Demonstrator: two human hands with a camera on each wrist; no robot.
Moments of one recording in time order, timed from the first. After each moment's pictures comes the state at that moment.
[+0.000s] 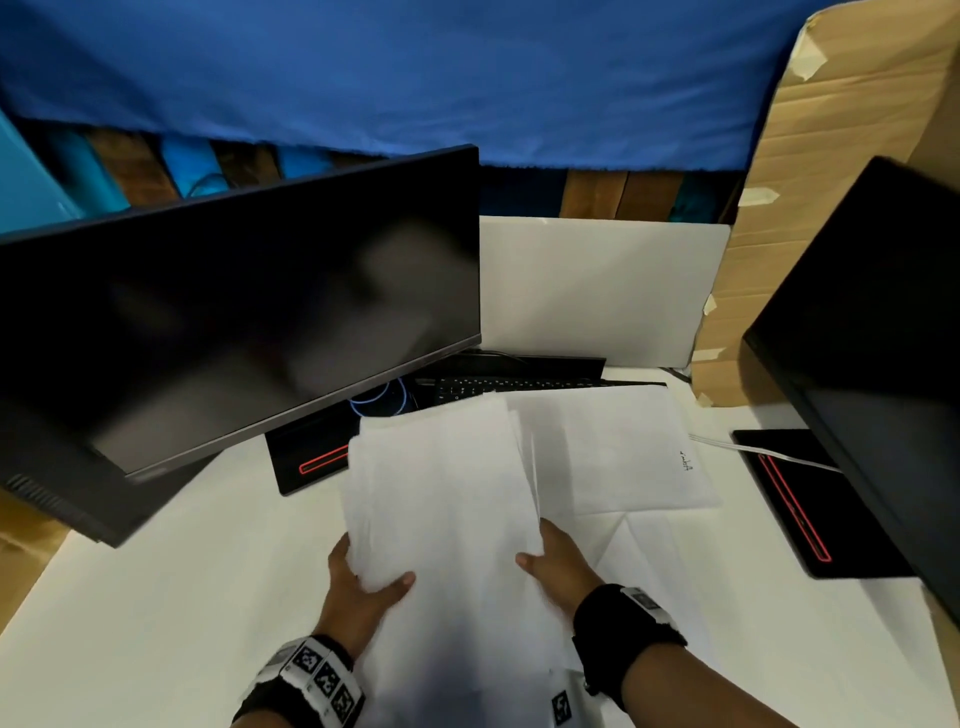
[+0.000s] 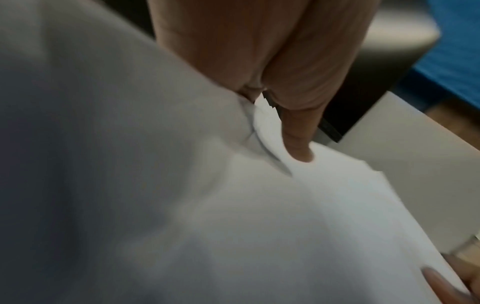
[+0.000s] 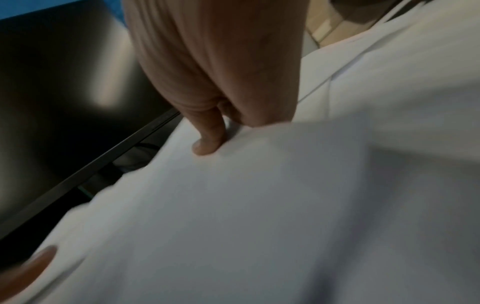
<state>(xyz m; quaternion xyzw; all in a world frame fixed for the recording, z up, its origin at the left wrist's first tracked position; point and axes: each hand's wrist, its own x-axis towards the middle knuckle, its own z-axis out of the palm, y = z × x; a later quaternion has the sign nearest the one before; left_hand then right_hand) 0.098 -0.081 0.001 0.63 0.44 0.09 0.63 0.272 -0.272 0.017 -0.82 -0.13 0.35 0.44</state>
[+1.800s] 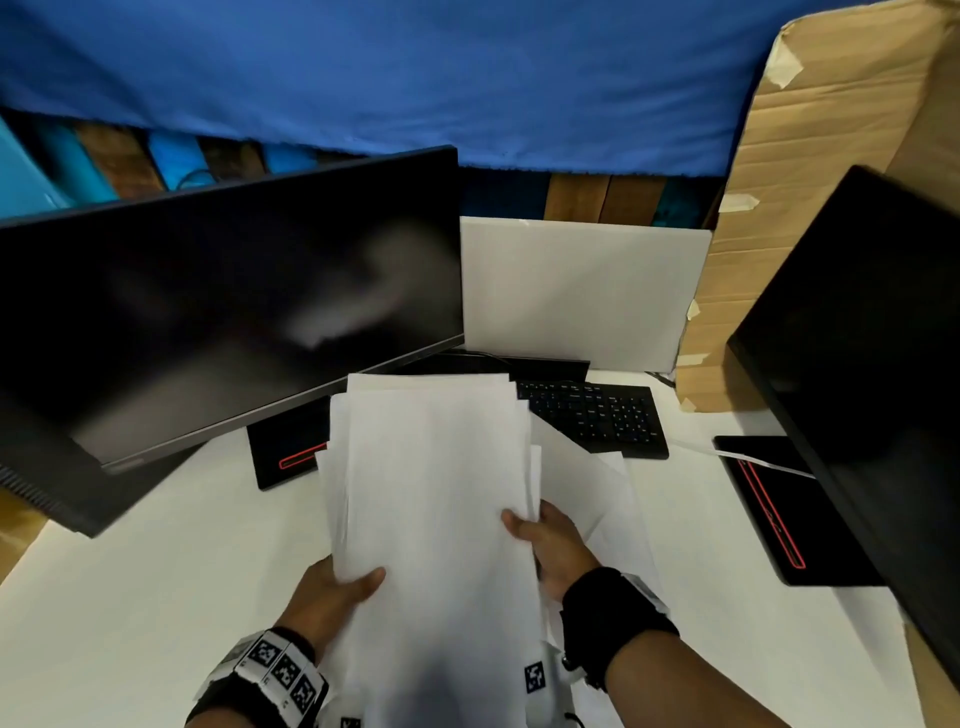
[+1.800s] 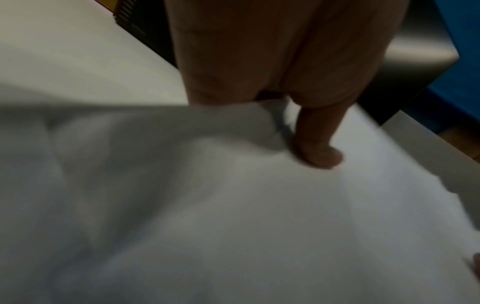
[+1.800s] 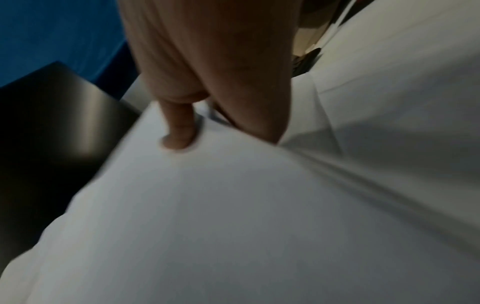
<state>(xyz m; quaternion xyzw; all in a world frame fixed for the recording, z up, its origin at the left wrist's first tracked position) 0.099 -0.088 0.021 0.59 0.41 0.04 0.69 0.293 -0.283 0.038 -0.65 0.05 0.39 0.65</state>
